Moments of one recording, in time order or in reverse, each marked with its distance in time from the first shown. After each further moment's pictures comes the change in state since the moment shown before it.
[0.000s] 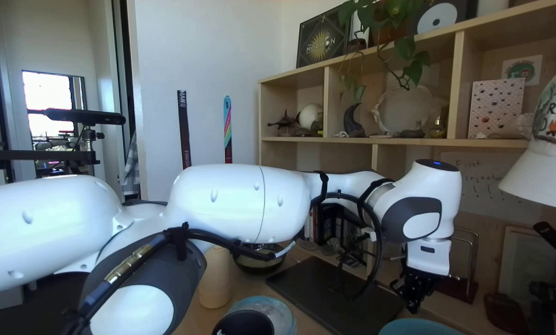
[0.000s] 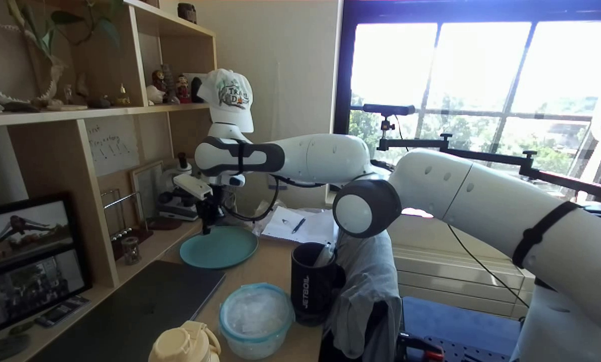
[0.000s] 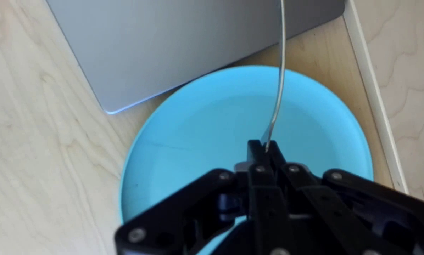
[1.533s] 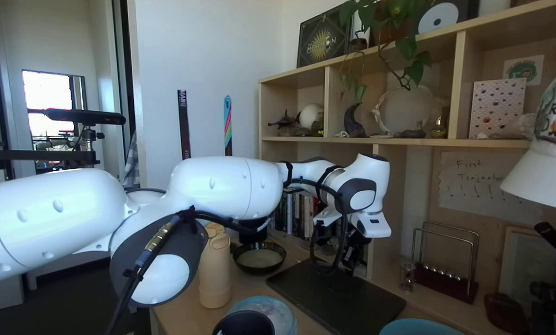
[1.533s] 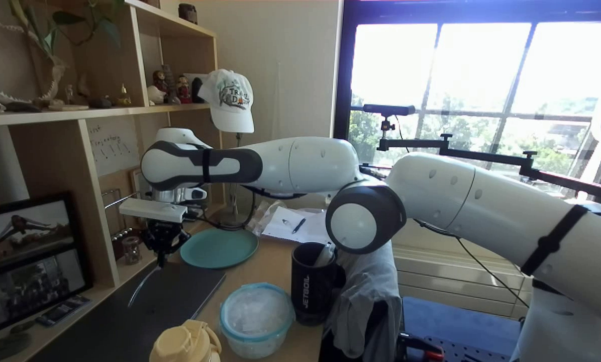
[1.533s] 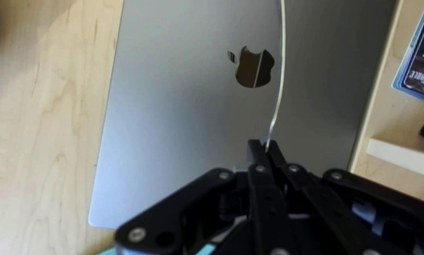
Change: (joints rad) arm 0.176 -0.005 0.090 0.001 -0.057 -0.094 -0.401
